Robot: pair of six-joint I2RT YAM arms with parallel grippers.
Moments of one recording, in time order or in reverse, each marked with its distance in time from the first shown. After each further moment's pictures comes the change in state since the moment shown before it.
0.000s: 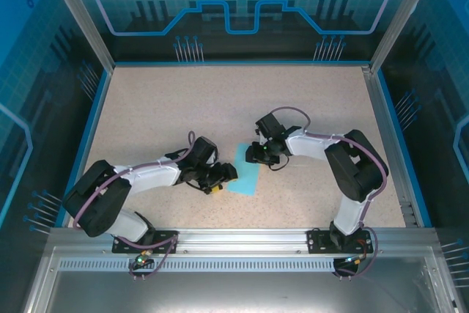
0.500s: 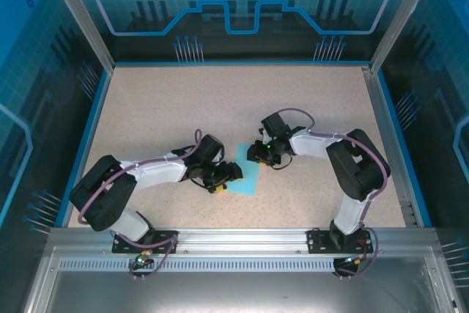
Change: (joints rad) left arm -0.039 0.057 0.079 -0.051 -0.005 0.000; right arm -0.044 -0.001 -0.031 0.049 -0.090 0.037
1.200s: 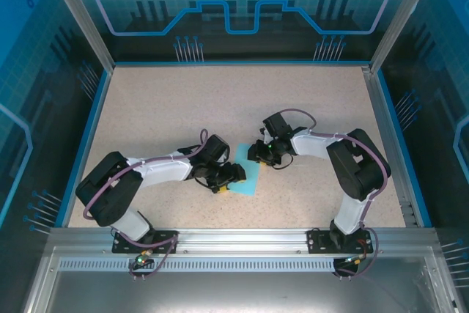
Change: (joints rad) left arm -0.034 0.049 0.044 -0.011 -0.015 0.000; right arm -0.013 0.001 -0.013 0.021 -0.027 0.014
